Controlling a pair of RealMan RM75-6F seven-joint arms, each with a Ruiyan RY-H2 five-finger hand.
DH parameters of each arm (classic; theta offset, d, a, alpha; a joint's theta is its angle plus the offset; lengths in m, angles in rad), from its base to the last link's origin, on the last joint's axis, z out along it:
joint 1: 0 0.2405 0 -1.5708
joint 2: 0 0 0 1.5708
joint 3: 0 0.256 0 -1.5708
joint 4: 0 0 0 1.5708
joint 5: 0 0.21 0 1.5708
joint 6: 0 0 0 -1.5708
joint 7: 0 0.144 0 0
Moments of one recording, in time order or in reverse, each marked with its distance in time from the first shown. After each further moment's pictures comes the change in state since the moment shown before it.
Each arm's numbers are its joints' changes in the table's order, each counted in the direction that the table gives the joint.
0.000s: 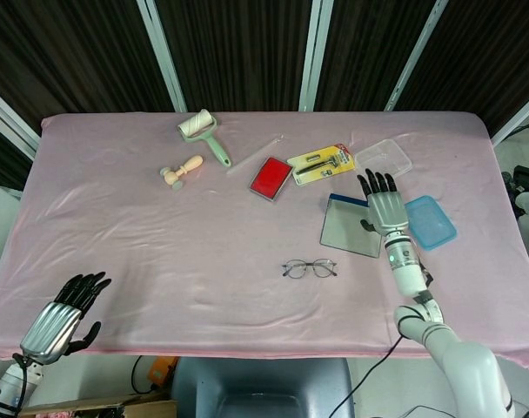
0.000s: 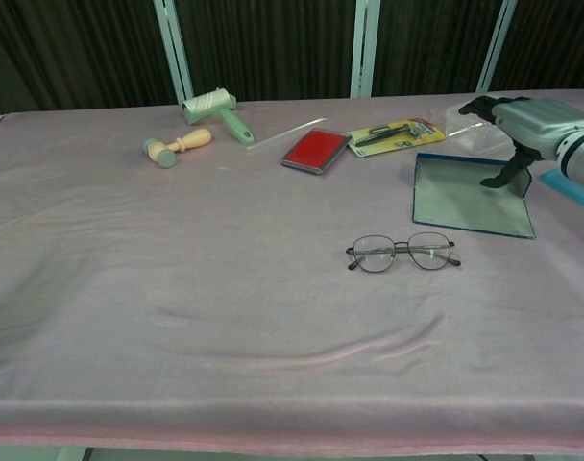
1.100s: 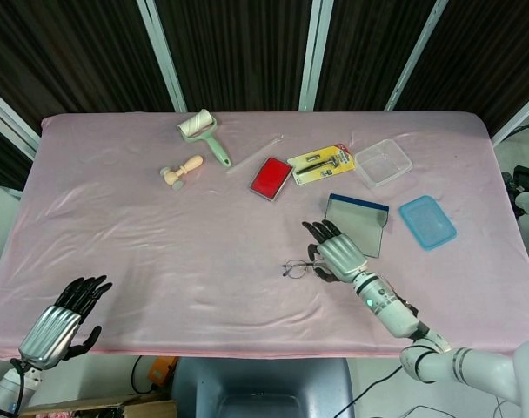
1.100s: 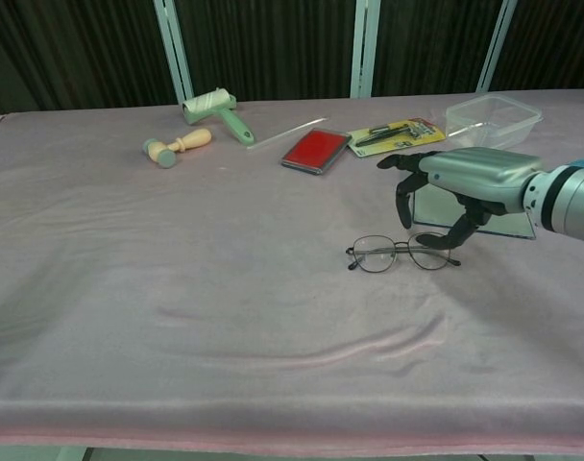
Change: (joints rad) left arm 0.009 0.010 0.016 -0.003 0.036 -0.033 -0.019; right arm -0.057 0.339 -0.138 -0.868 -0.036 -0.010 -0.244
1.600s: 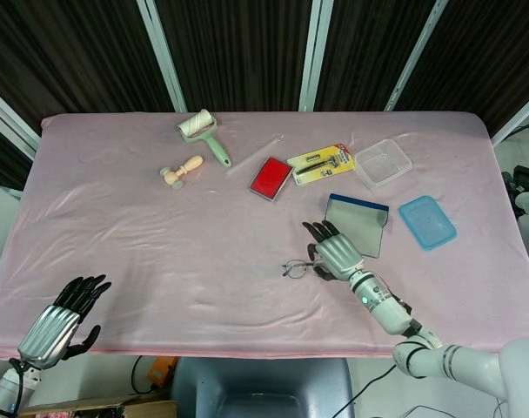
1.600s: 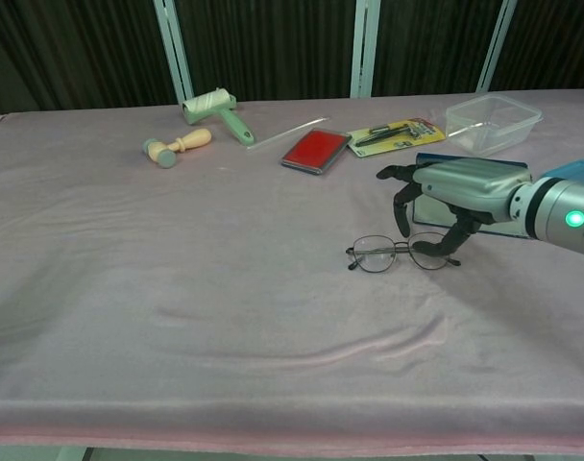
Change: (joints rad) left arm 0.001 0.001 -0.001 0.001 0.000 -0.002 -0.003; right arm 0.013 -0.057 0.006 0.075 0.032 0.034 -0.018
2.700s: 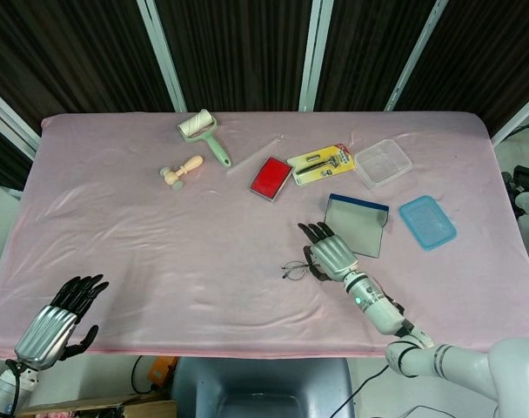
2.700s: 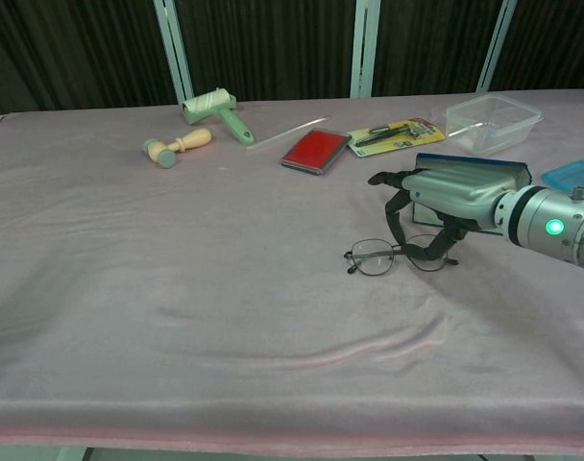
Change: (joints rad) left arm 0.006 0.005 0.000 0.005 0.007 -0.017 -0.010; right arm 0.009 -0.049 0.010 0.037 0.017 0.012 -0.017
